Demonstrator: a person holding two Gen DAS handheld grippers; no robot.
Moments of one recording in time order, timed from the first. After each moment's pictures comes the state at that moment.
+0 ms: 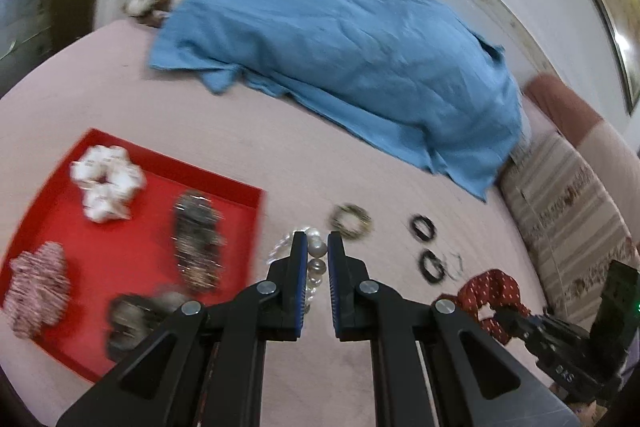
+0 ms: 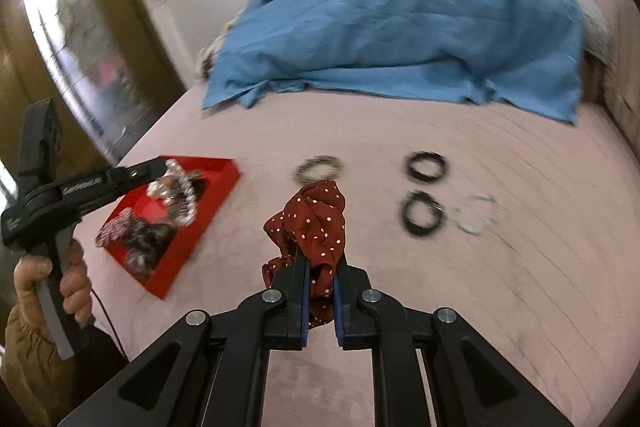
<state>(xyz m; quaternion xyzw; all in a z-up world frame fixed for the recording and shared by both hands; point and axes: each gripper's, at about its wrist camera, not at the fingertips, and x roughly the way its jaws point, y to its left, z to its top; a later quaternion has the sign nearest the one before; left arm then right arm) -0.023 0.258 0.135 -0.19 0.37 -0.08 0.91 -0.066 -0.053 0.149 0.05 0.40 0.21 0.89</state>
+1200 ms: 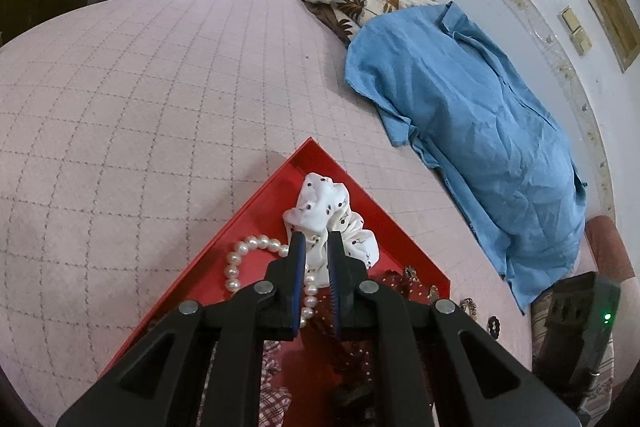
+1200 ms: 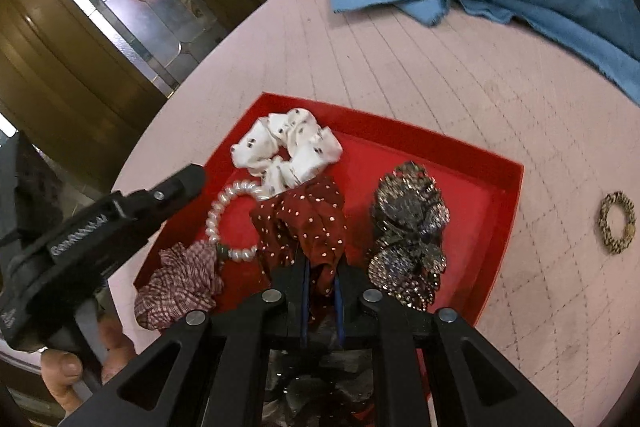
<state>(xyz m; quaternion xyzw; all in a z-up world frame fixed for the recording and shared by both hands) -0.023 0.449 0.070 -0.35 0.34 0.07 0.87 0.039 0.239 0.082 0.03 0.52 0.34 0.78</state>
